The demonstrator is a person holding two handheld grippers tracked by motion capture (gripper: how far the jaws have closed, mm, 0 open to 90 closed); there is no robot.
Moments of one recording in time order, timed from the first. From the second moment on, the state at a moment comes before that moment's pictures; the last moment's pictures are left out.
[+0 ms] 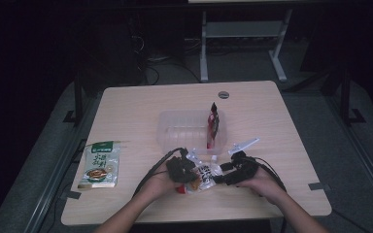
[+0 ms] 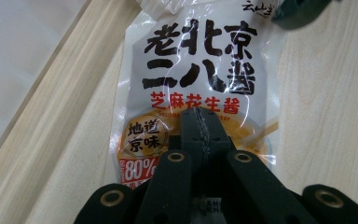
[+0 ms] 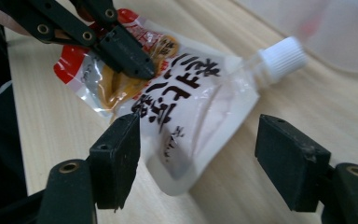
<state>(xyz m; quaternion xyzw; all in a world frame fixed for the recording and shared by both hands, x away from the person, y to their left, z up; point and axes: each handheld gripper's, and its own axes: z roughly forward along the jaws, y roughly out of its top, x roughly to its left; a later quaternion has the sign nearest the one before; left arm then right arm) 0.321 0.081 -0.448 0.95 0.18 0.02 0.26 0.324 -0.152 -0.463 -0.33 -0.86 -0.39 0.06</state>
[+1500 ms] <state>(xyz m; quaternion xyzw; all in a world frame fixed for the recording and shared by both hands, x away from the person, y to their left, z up) 0.317 0.124 -0.420 0.93 0.21 0.01 0.31 0.317 -0.146 -0.439 -0.24 -0.86 -0.44 0.08</state>
